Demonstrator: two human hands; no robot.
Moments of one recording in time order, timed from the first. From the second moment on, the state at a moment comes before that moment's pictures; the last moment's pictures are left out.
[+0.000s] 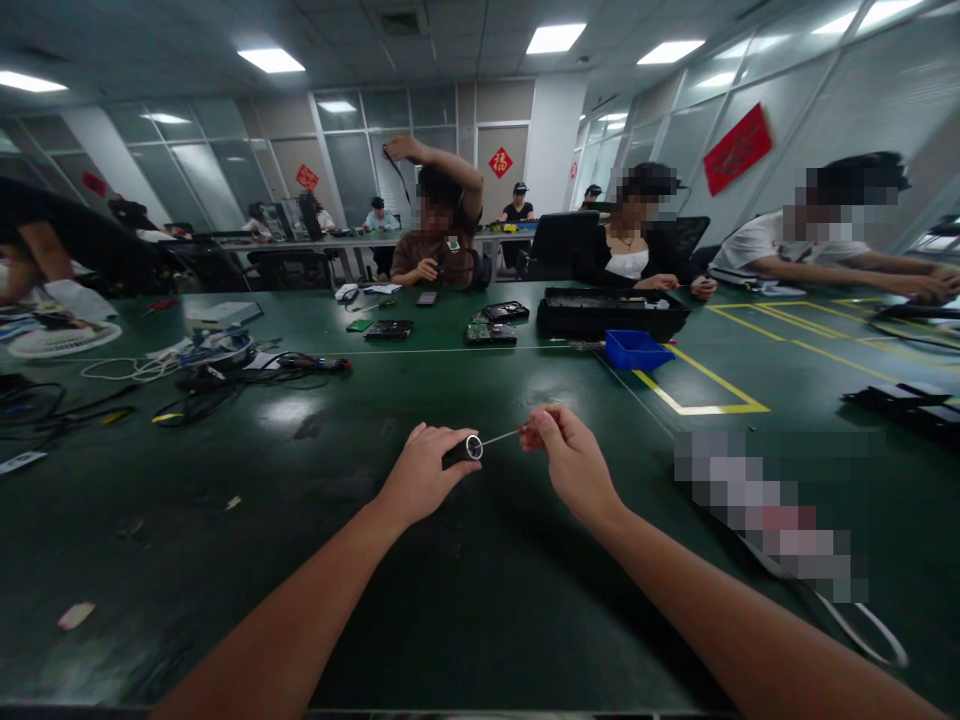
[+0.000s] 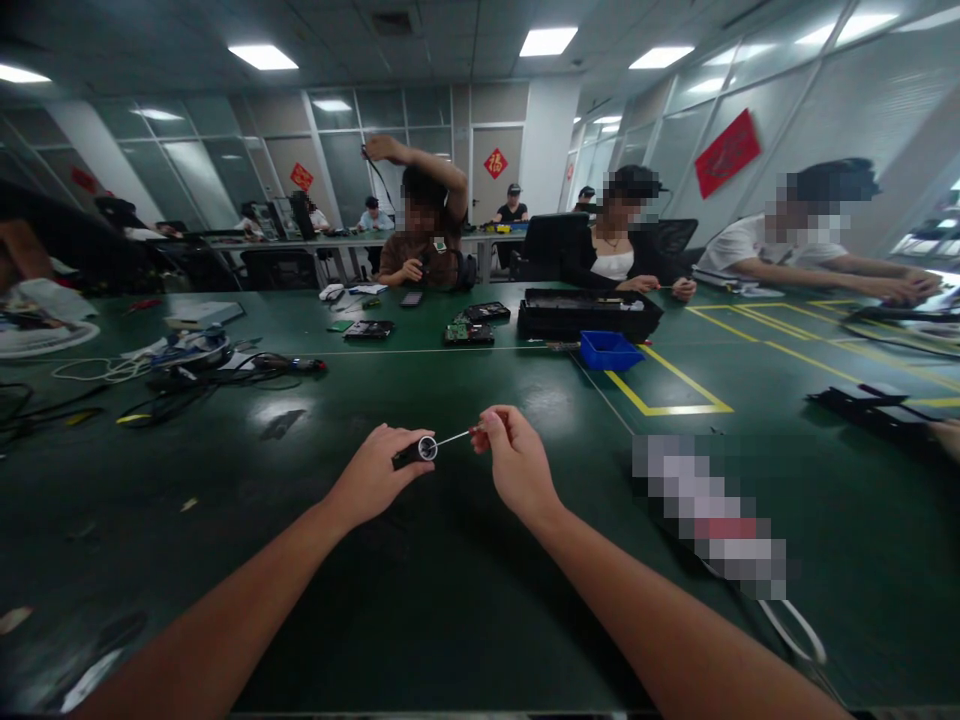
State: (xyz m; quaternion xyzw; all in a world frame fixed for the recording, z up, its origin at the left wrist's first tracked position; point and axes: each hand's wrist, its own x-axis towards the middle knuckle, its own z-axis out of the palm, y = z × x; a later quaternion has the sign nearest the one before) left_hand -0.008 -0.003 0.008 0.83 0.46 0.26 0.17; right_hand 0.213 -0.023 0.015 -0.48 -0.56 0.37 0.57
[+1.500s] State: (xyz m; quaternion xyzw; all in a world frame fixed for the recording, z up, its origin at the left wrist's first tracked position) left_hand -0.005 -0.005 0.007 0.83 0.46 0.25 0.18; right_hand 0.212 -0.029 0.012 -0.52 -0.61 0.28 0.52
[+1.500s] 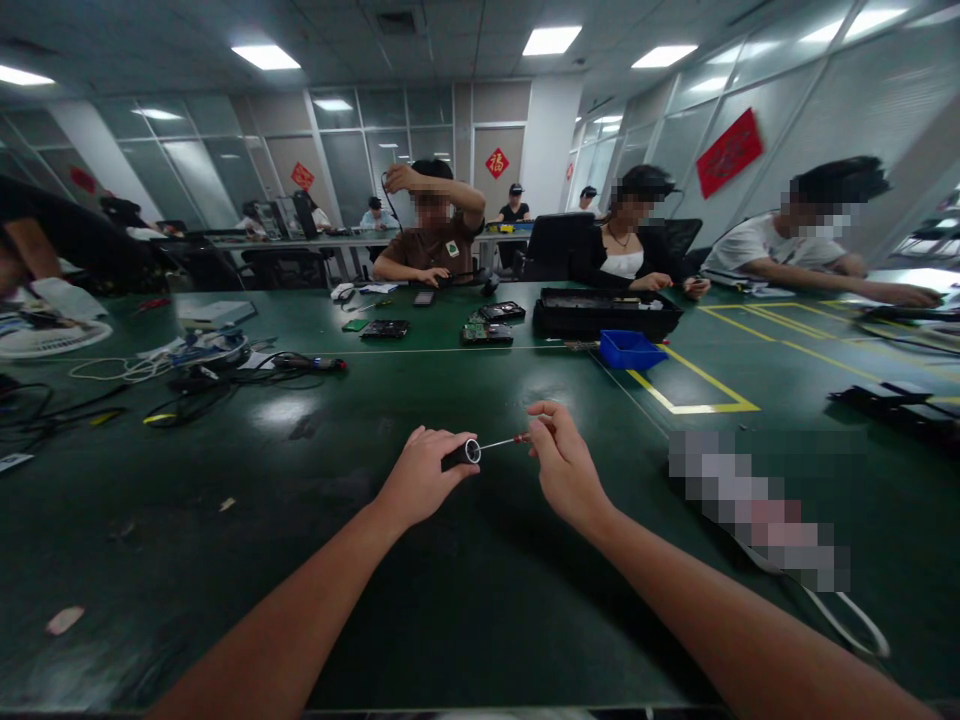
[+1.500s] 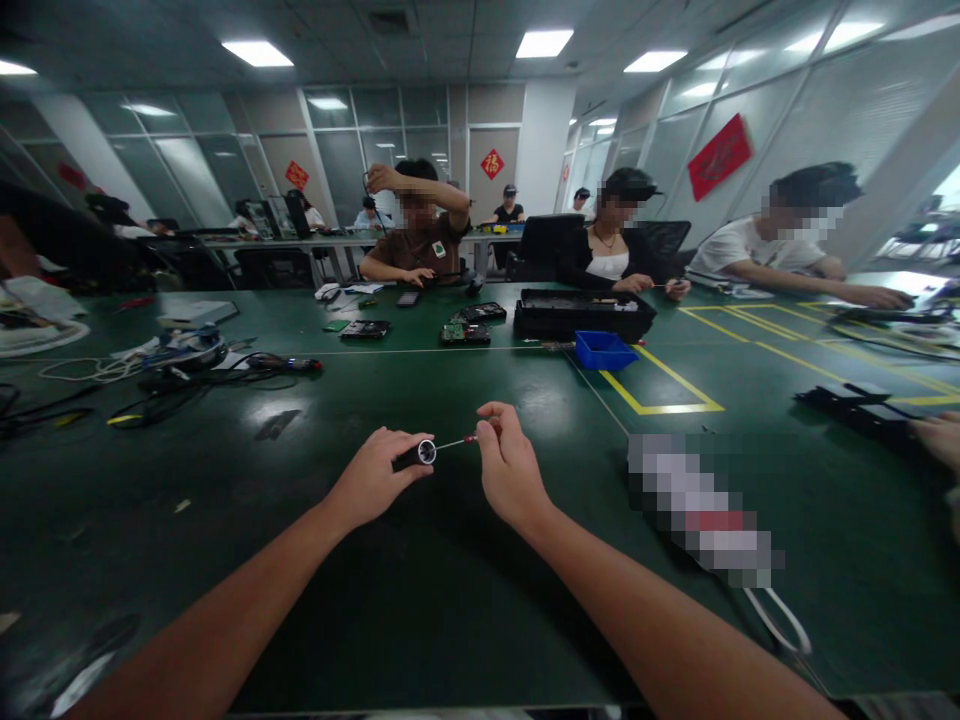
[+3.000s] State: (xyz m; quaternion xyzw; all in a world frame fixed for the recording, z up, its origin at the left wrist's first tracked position) left_hand -0.008 -0.003 0.006 0.82 0.47 0.27 0.18; right_hand 0.214 -0.026 0.016 -0.50 -0.58 0.34 0.55
